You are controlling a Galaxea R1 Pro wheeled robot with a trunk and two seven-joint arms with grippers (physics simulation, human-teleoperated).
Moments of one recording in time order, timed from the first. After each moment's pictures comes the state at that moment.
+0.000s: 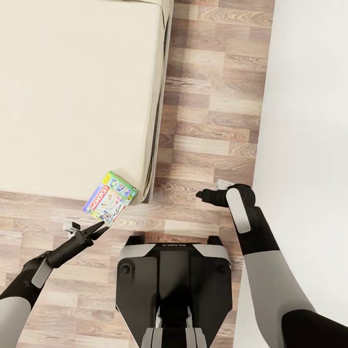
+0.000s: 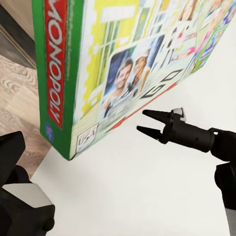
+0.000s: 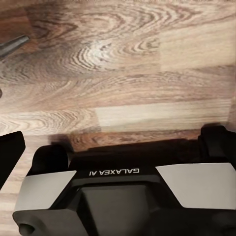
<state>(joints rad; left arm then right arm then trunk) -0.68 0.30 0.26 -0.59 0.54 0.55 -1.39 -0.91 0.13 0.03 -1.24 -0.54 1.05 -0.41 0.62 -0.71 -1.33</state>
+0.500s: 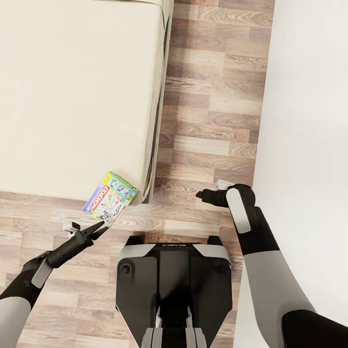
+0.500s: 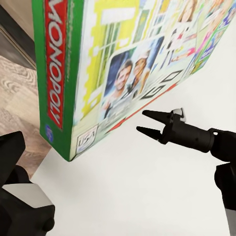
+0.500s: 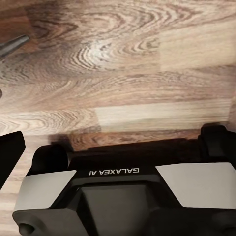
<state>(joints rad) -0.68 0.30 0.26 -0.59 0.54 0.55 -1.39 -0.91 0.13 0.03 -1.24 -0.54 1.05 -0.41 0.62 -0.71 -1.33</state>
